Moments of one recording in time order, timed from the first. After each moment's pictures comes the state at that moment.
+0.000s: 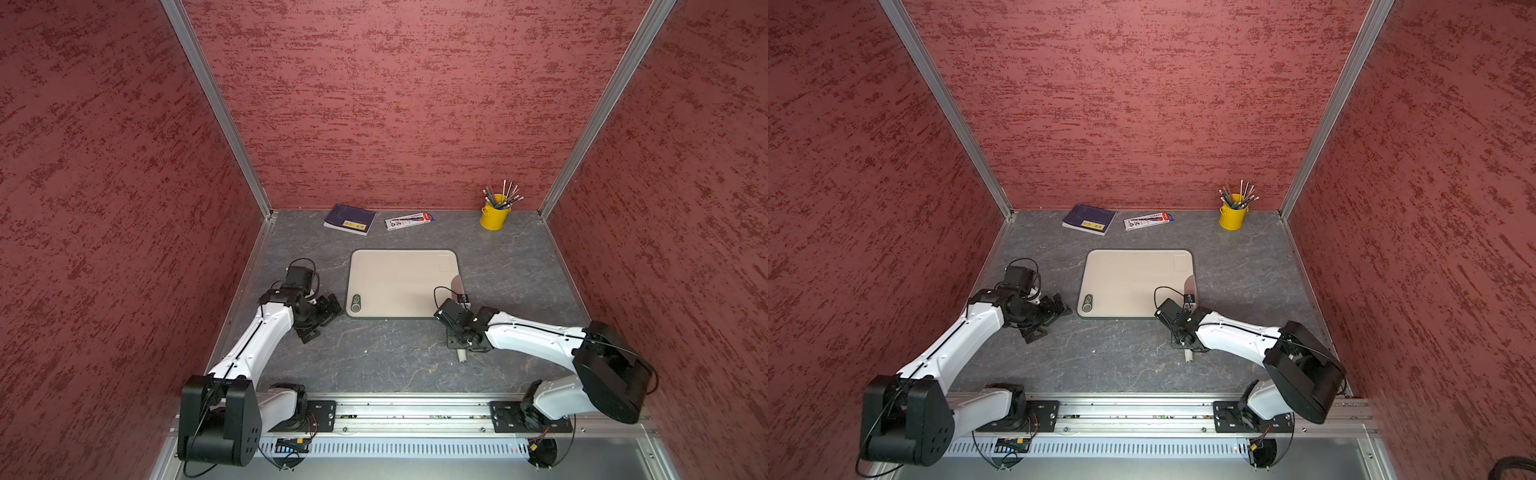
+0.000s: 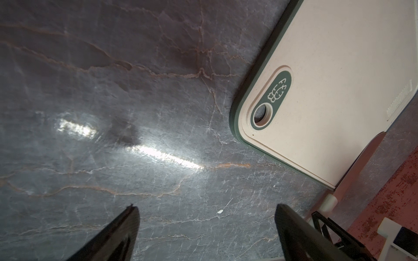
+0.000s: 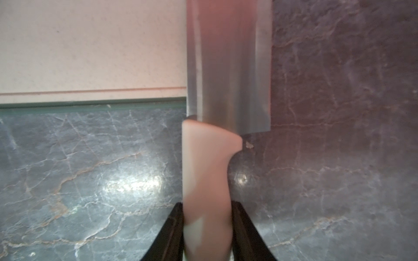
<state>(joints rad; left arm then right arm) -0.07 1.18 0.75 -0.86 0.31 -0.70 0.84 1.45 0.73 -0.66 0.26 0.84</state>
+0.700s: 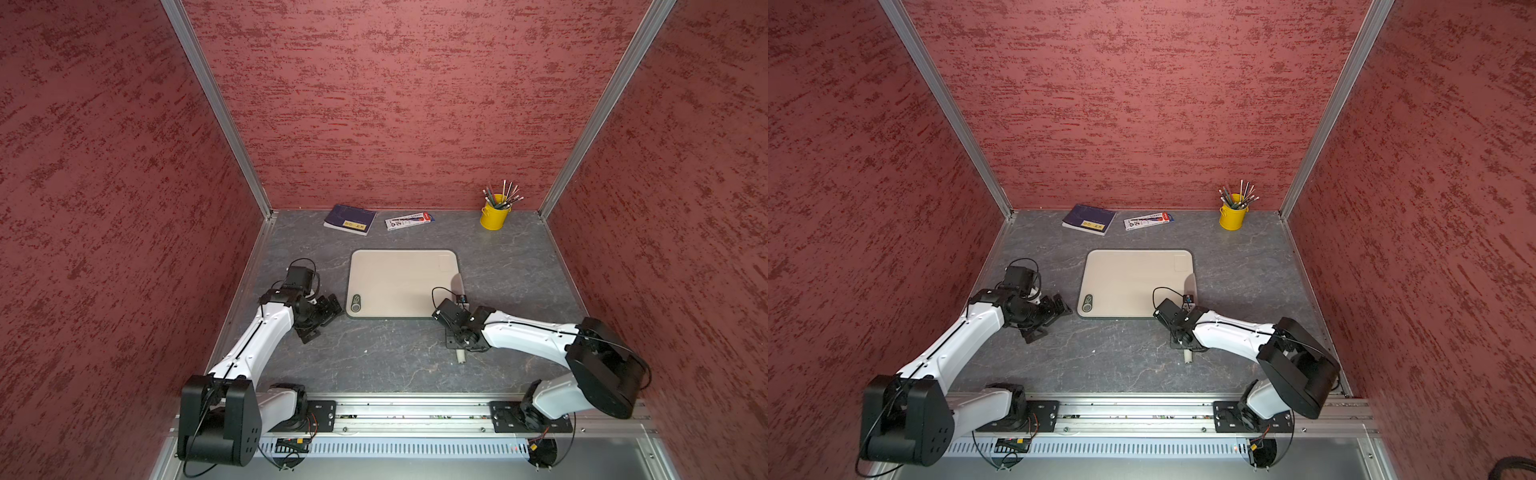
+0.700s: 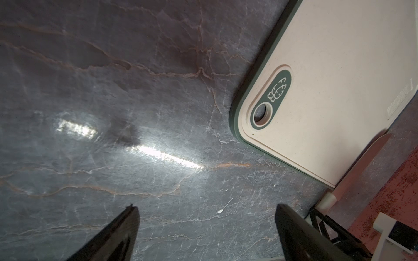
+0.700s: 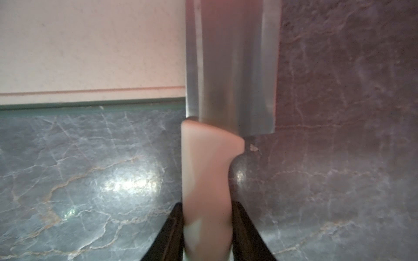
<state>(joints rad) -0.07 1.18 0.75 -0.86 0.31 -0.70 0.84 1.48 0.74 -0.65 0.25 0.85</state>
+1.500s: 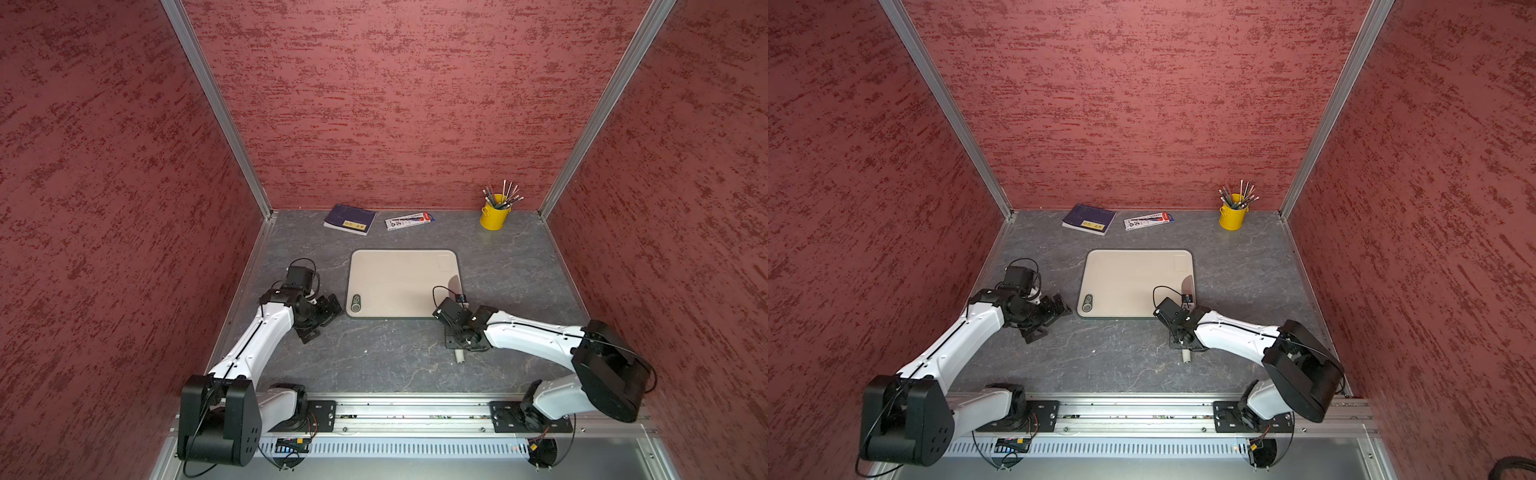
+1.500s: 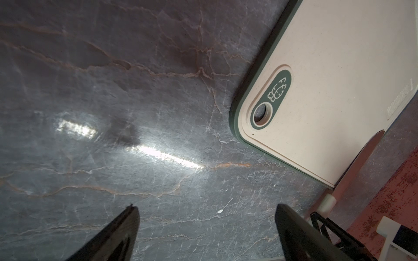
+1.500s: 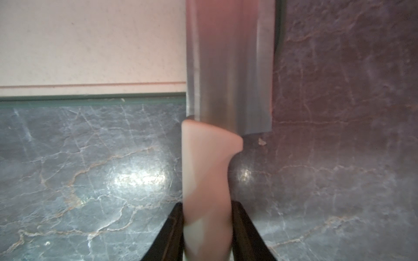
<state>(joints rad) -0.07 1.18 0.75 -0.86 0.31 -0.70 0.84 1.45 0.75 -0.66 0.22 0.85</state>
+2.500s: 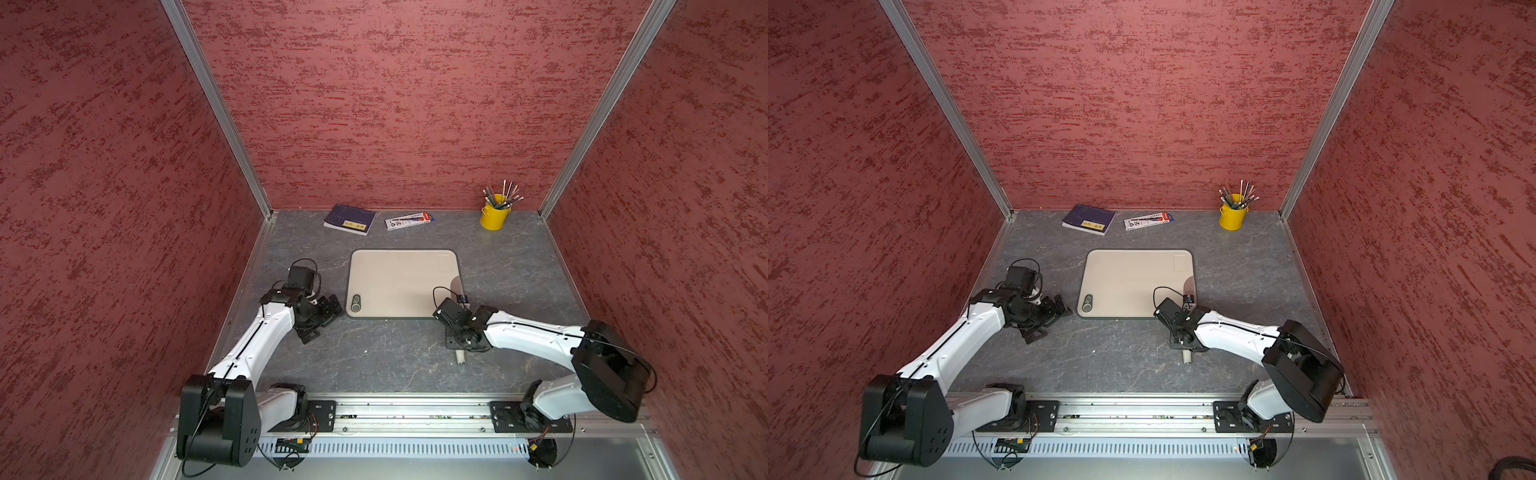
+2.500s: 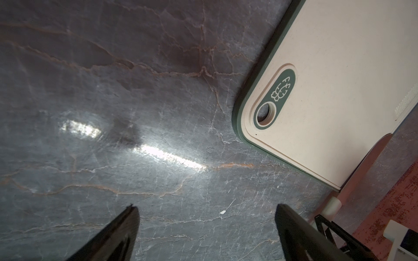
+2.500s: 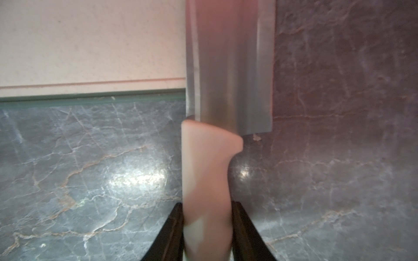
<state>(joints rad) -0.09 1.18 0.75 -0.86 0.29 -0.71 0.84 1.45 0.75 -0.68 0.22 0.88</state>
